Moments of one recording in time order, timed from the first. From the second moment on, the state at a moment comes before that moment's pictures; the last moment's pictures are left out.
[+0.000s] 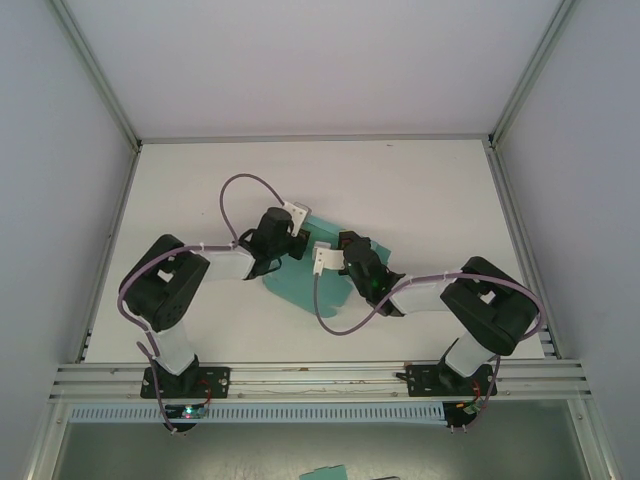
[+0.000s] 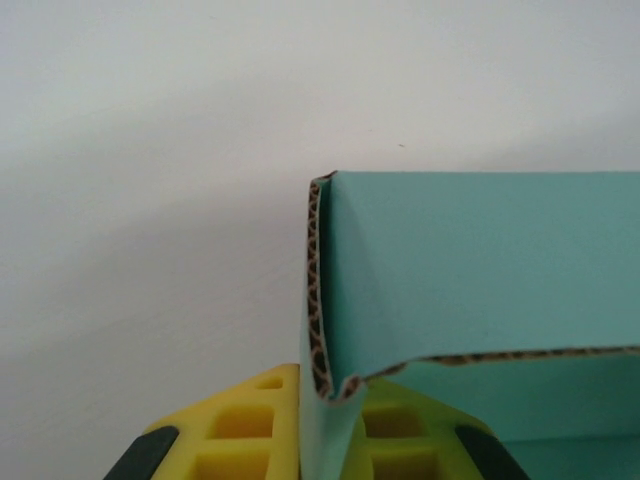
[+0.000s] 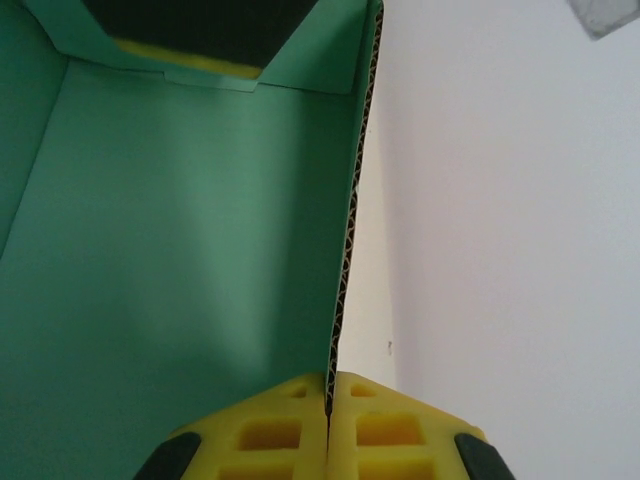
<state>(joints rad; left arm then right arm) -0.56 1.79 0.83 0.33 0.03 -0.13 0.81 1.60 0.54 0.64 0.47 -1.11</state>
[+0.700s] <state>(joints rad) -0.55 1.83 0.84 0.37 0.05 -0.16 0.81 1.60 0.58 0.53 0.47 -1.02</state>
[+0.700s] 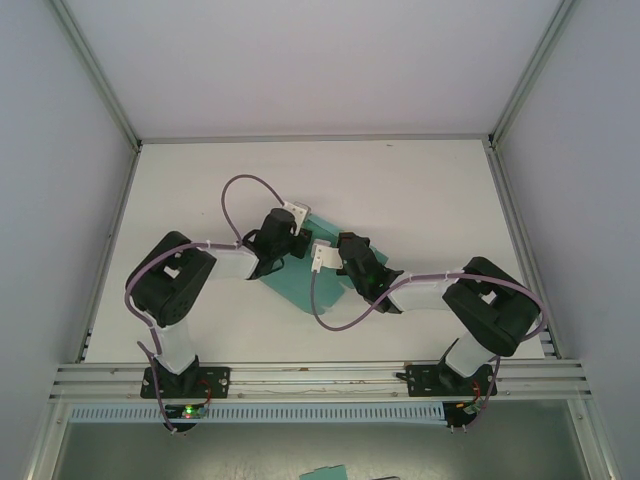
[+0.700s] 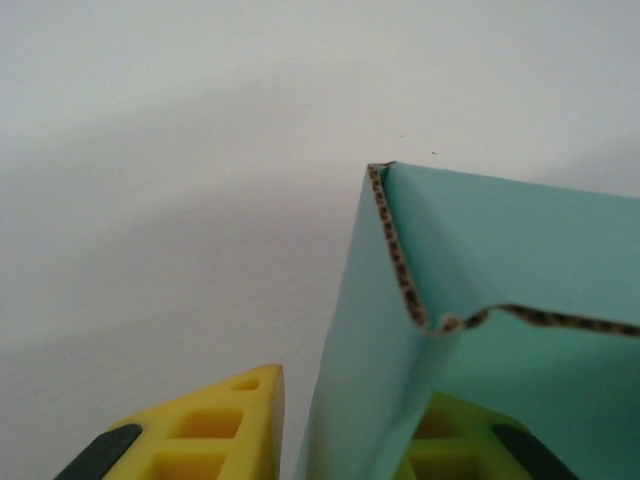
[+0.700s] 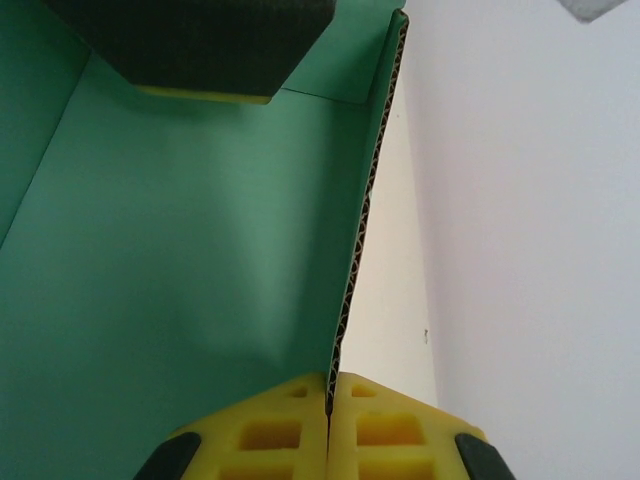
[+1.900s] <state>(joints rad) -0.50 1.49 0.64 0.32 -0.12 -0.29 0.79 1.15 0.52 0.38 0.25 -0.70</state>
